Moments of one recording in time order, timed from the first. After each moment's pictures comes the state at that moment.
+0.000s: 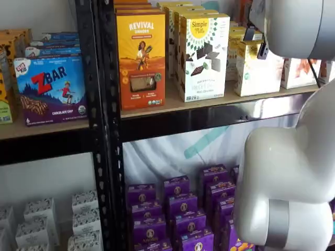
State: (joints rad) arm -0.47 -0.25 -1.45 0.23 1.57 -2.01
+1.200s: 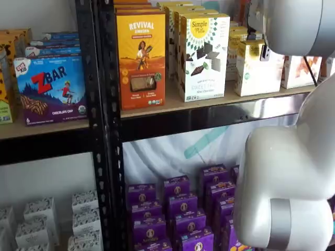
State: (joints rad) arm -0.40 -0.20 -1.51 0.08 1.63 -1.96
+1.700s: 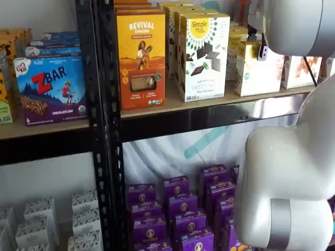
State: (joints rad) arm -0.41 -0.20 -1.52 0.09 1.62 -1.96
